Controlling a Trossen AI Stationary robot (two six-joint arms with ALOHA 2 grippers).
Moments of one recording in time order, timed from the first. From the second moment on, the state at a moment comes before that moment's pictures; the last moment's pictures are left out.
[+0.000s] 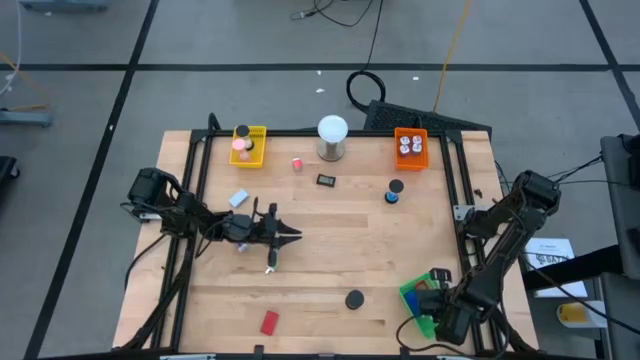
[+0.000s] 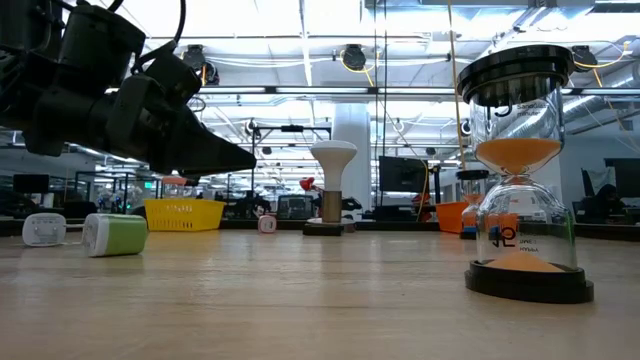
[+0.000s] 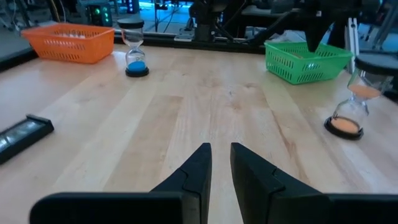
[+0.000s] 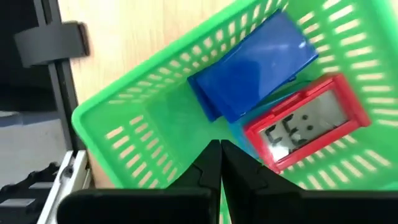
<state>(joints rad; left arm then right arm) -0.20 1.73 0.27 1.28 -0.20 -0.11 1.02 1.53 0.97 -0.82 0.05 1.11</state>
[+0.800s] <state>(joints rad) -0.14 1.67 0.37 1.12 -0.24 -0.09 0.71 1.22 0.53 0.10 0.55 0.25</state>
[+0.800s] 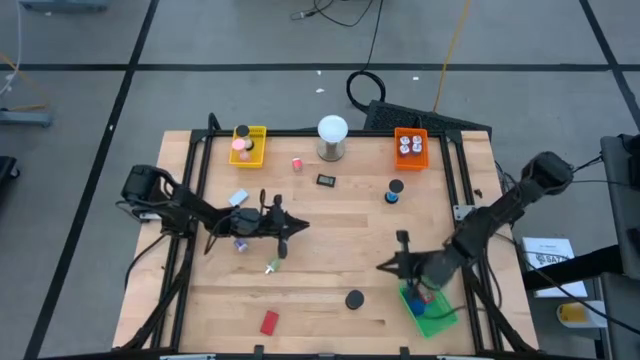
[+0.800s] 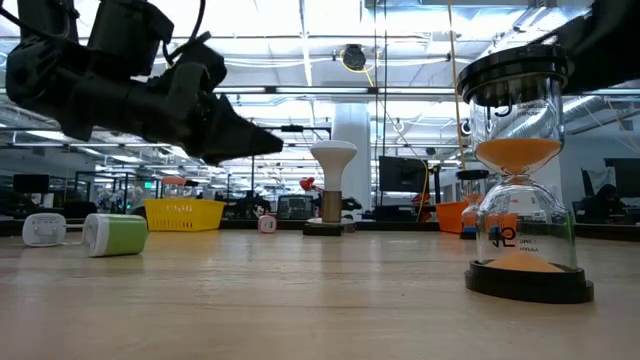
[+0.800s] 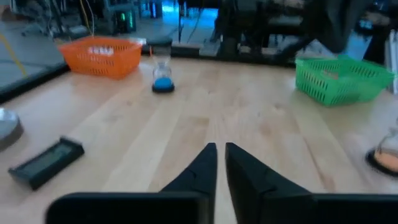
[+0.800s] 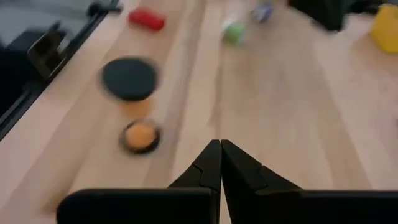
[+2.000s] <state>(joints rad) -0.19 1.45 0.42 0.66 -0.45 -0.20 0.57 1.01 0.38 0.44 0.86 -0.04</state>
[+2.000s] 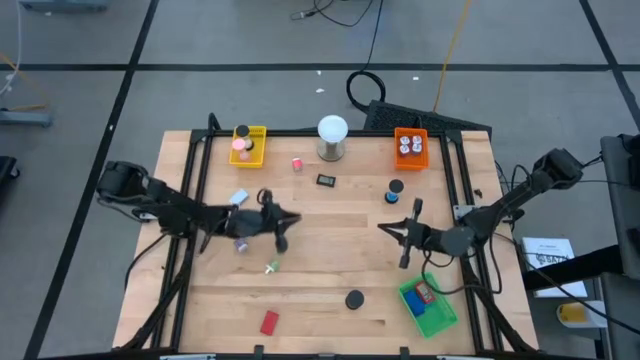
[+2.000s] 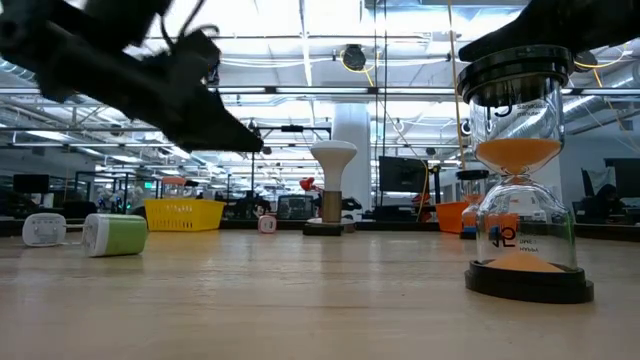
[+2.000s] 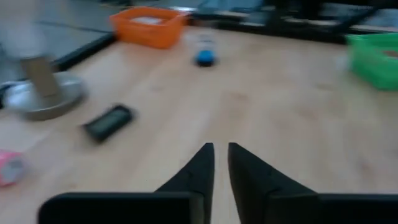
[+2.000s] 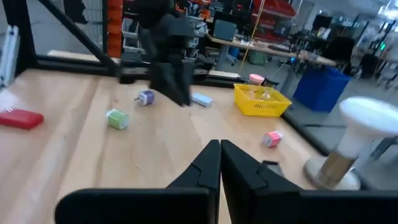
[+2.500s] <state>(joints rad) 0.18 1.45 0.42 0.64 -0.42 -0.25 0.32 1.01 0.38 0.44 0.86 -0.11</state>
